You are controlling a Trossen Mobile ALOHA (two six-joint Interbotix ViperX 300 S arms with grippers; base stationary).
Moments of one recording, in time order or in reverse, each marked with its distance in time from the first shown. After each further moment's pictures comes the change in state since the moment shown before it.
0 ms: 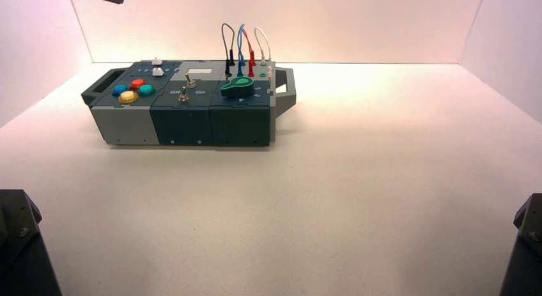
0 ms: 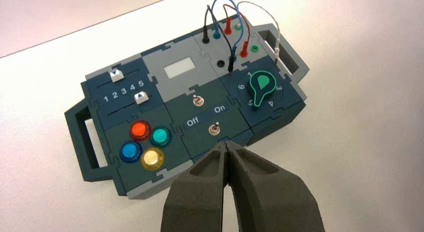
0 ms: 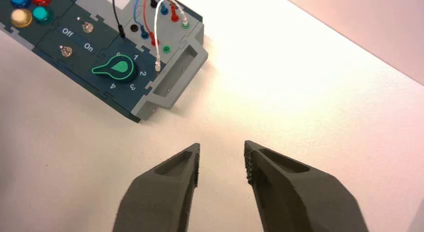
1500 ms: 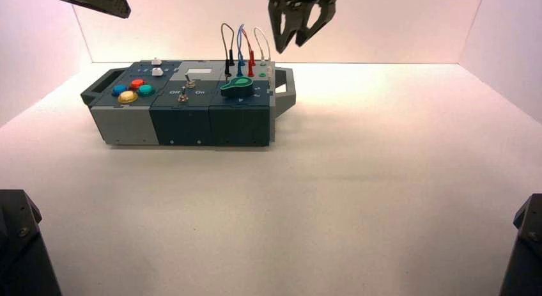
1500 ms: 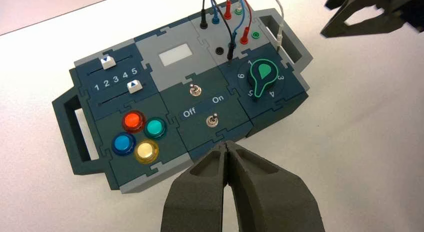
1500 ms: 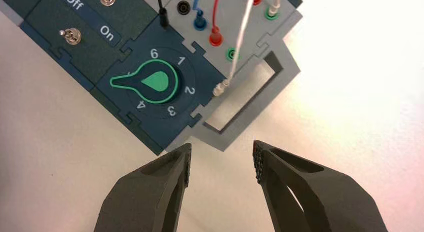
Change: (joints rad) left arm 0.000 0.055 0.005 -0.005 -0.012 0.000; right arm 0.176 0.515 -0.216 0.037 -0.089 0.011
